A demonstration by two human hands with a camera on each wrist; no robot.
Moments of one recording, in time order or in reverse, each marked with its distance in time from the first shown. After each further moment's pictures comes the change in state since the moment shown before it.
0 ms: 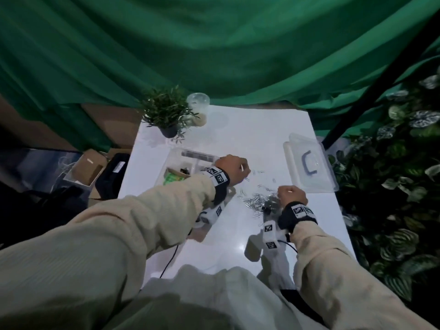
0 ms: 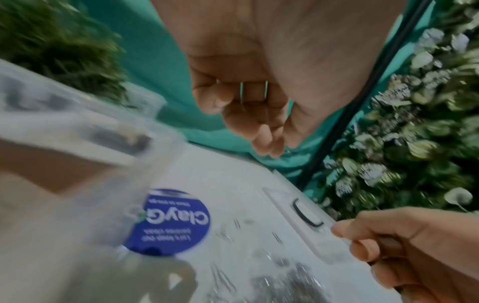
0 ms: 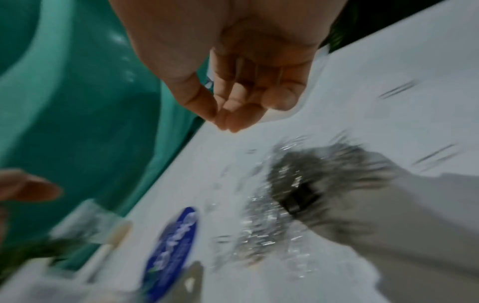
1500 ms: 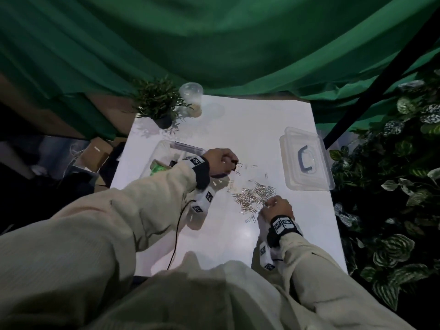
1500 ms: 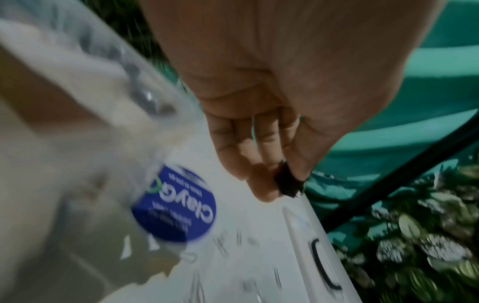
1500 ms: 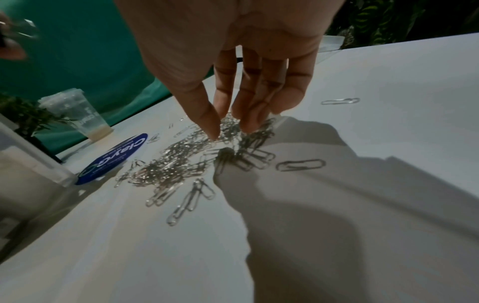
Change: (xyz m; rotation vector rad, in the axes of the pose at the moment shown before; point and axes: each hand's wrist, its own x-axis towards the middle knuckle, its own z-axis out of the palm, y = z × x) left_hand 0.025 -0.008 0.017 -0.391 -0.019 -0.095; right_hand 0.038 0.065 -0.001 -0.516 -0.212 -0.139
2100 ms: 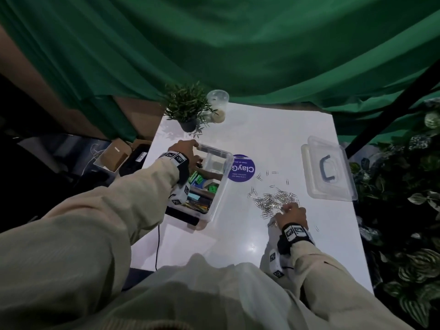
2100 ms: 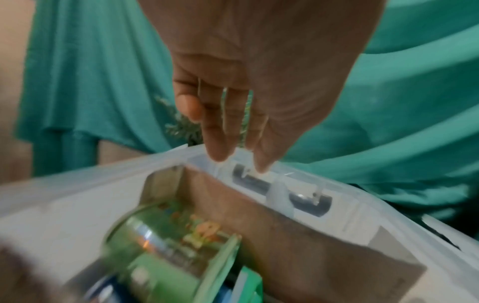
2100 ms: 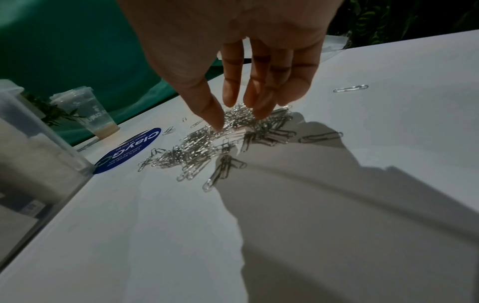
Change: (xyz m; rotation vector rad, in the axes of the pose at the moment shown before) left_hand -0.054 -0.088 -0.107 0.482 0.227 -0.361; right_hand -0.022 -0.018 0.026 0.030 0.075 0.017
